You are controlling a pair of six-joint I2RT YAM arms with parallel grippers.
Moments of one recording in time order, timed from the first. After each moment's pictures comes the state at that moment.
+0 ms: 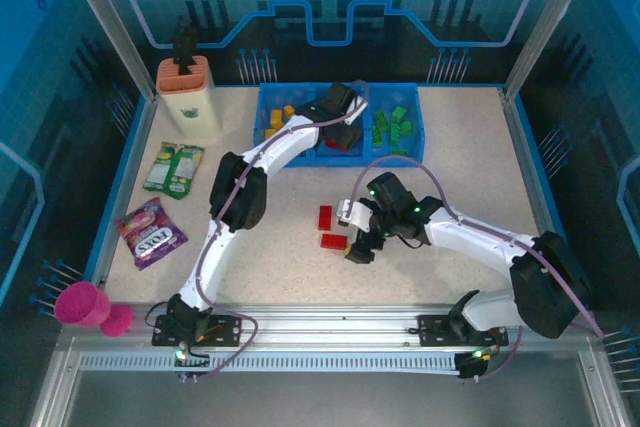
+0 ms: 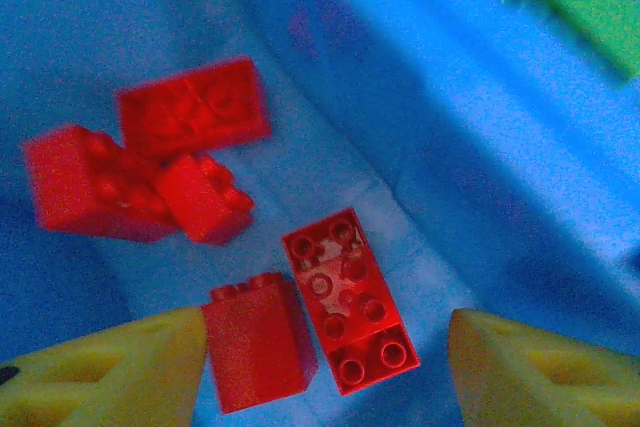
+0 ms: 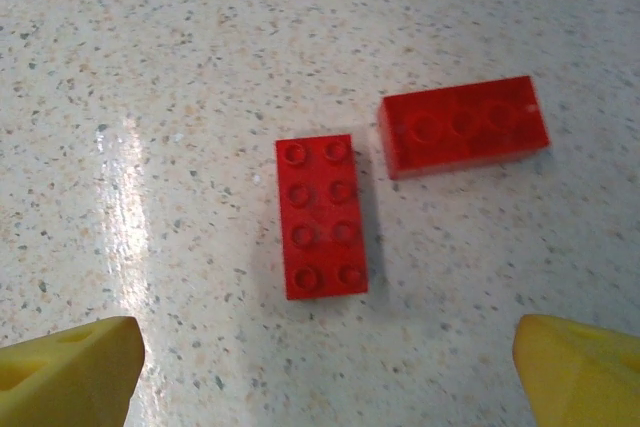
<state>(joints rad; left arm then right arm) -0.54 2.41 2.22 -0.66 -0.07 0.12 0.68 1.36 0.76 -0.40 -0.34 -0.56</state>
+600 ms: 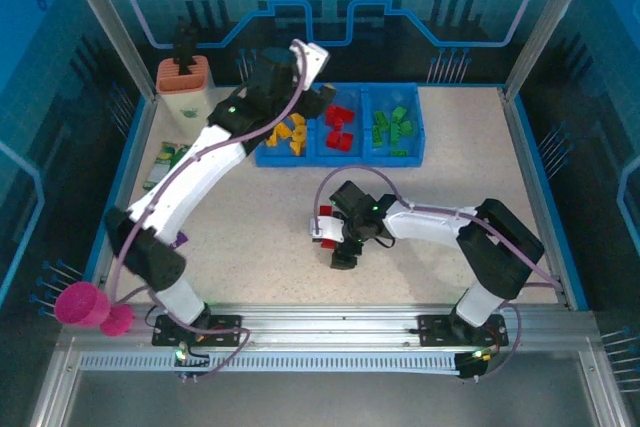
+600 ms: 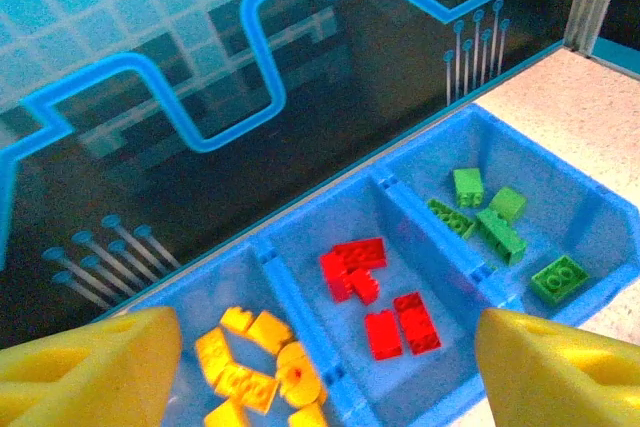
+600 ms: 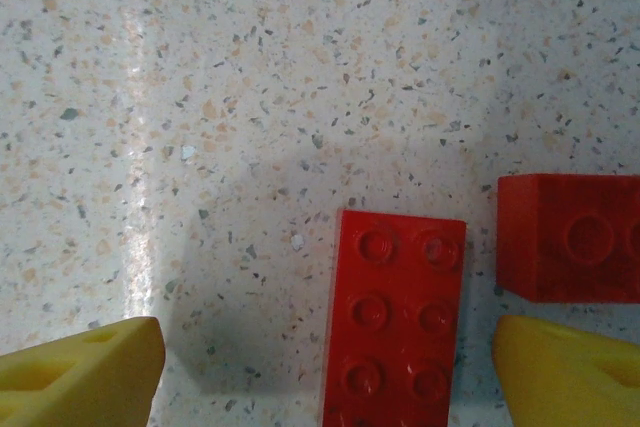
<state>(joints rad) -0.53 1.61 1.73 -0.51 -0.18 0.15 0.83 1.66 0.92 -0.44 -0.22 -0.64</state>
